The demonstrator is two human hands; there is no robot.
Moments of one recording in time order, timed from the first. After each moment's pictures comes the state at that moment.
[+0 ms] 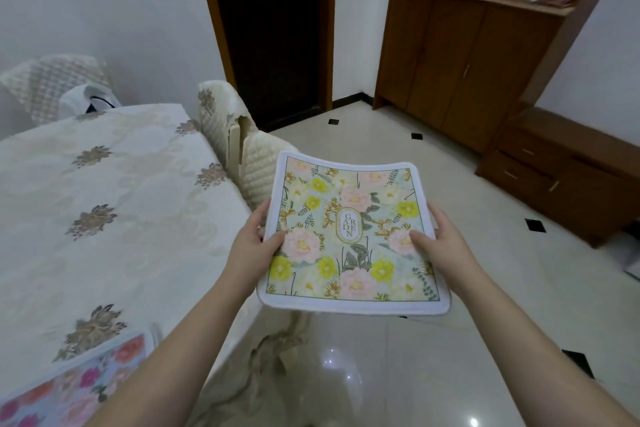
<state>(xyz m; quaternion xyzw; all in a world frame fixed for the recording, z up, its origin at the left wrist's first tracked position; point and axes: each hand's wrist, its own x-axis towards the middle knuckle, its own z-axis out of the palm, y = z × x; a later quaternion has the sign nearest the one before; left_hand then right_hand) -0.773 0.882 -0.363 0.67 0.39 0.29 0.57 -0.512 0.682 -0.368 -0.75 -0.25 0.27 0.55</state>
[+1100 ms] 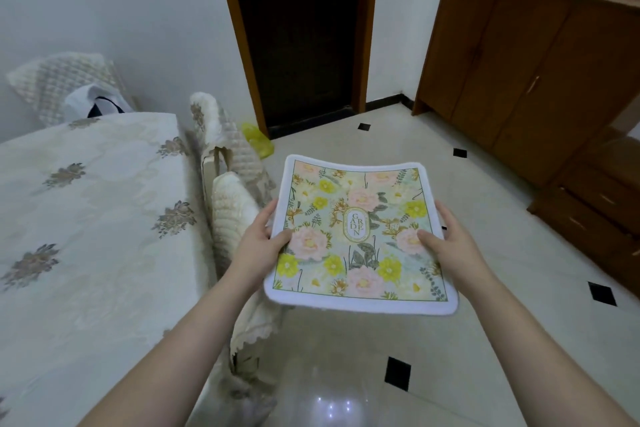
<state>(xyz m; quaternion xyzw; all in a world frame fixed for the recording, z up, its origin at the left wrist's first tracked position) -0.507 1.028 -0.372 0.61 0.46 0.27 0.59 -0.218 0.864 -0.384 -0.72 -0.28 0.35 0.53</state>
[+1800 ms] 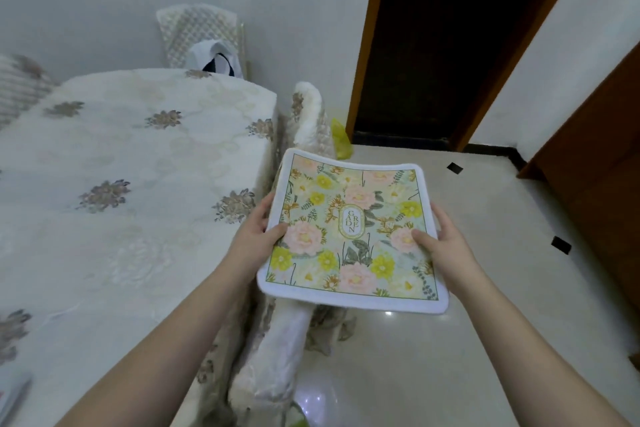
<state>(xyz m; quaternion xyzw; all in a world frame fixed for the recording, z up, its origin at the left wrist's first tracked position) -0.571 1.158 -0.401 0.50 0.56 0.41 0.52 -0.240 1.123 -0.380 -0.65 -0.42 0.46 0.43</state>
